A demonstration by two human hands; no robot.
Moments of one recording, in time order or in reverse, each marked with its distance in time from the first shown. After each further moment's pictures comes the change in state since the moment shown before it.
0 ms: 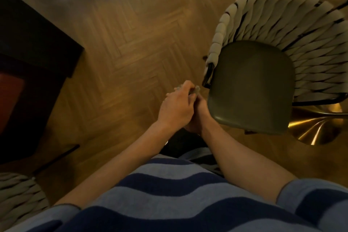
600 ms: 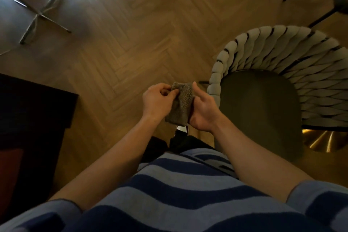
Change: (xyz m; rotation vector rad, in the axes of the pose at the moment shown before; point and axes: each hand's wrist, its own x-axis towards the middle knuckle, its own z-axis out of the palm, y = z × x) left_hand 0.256 -0.010 -0.090 -0.073 0.067 -0.231; right_hand 0.074 -0.193 0.113 -0.055 -0.297 -0.104
